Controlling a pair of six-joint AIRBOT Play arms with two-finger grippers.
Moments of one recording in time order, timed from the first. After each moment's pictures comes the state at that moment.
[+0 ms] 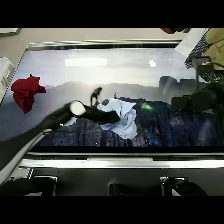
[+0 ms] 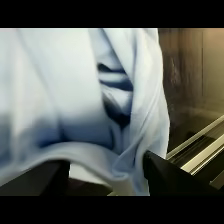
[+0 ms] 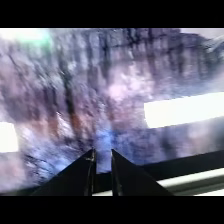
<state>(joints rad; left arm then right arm) -0.57 -1.48 1.18 0.84 -0.82 -1.65 0.21 -1.00 1.32 1.29 -1.47 -1.26</state>
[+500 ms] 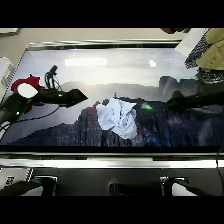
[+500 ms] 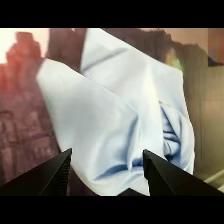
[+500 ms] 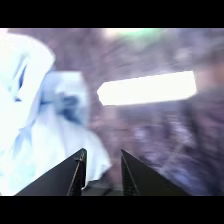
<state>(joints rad) -0.16 -1.31 1.18 0.84 -0.98 -1.52 -0.27 -1.35 1.20 2.23 -1.33 -1.65</state>
